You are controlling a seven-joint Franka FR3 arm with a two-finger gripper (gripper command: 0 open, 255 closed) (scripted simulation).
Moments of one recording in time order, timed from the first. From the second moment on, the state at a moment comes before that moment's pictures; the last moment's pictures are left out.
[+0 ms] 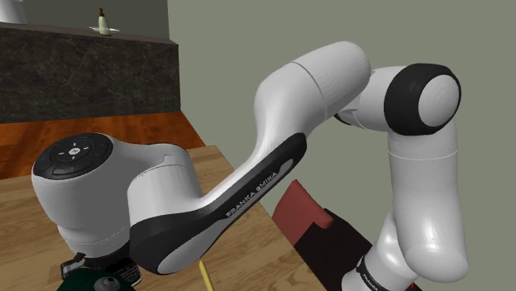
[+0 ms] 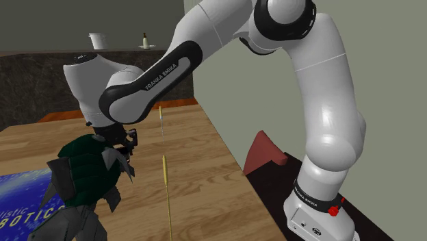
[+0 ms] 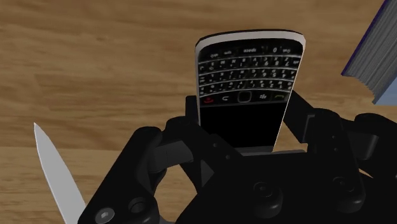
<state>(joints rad) 0.24 0.48 0.73 -1.80 -0.62 2.18 1.41</state>
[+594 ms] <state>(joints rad) 0.24 0.48 0.72 -1.80 -0.62 2.19 1.41</state>
